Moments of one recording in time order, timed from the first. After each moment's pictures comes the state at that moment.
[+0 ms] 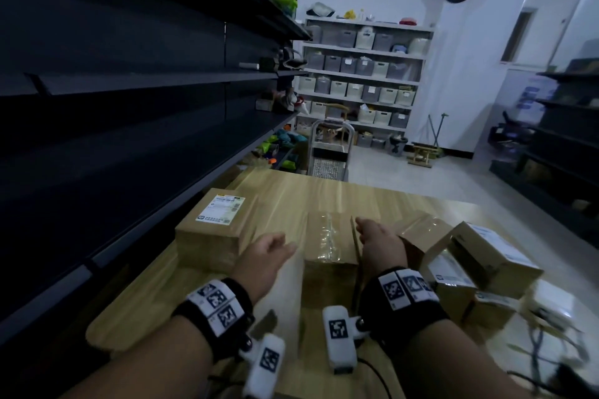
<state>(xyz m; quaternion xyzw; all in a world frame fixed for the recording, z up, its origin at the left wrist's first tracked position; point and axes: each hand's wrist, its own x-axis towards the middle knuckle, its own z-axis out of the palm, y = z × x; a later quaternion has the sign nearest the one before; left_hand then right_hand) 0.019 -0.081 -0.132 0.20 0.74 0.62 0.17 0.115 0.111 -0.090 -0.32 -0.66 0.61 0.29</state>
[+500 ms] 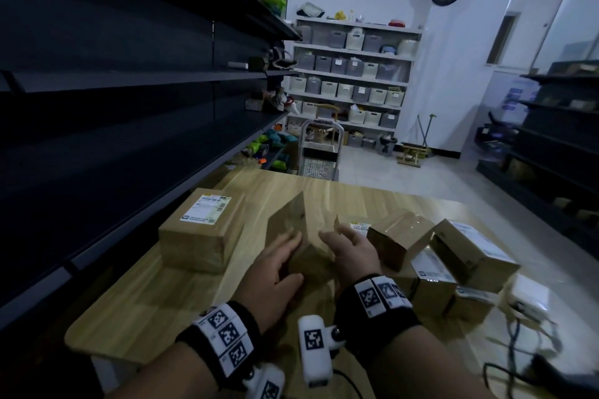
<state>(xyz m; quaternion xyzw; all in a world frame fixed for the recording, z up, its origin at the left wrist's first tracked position) 0.051 -0.067 -0.148 0.39 0.76 0.51 0.07 0.126 0.094 -0.102 -0.32 -0.61 0.69 0.23</state>
